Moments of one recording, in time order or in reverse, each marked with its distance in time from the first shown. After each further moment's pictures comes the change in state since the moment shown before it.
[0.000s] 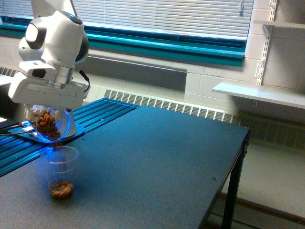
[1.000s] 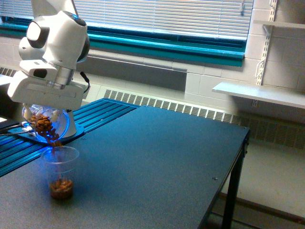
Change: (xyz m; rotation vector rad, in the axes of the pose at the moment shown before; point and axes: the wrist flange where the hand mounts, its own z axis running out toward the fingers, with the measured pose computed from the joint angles) arm 0.008 -0.003 -0.001 -0.052 0.003 -0.031
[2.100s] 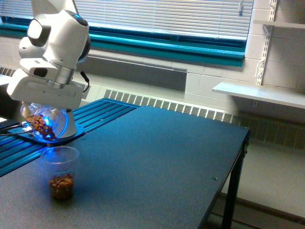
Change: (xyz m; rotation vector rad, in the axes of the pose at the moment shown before) arm 0.002 0.001 -0.003 -0.036 -0.009 -0.012
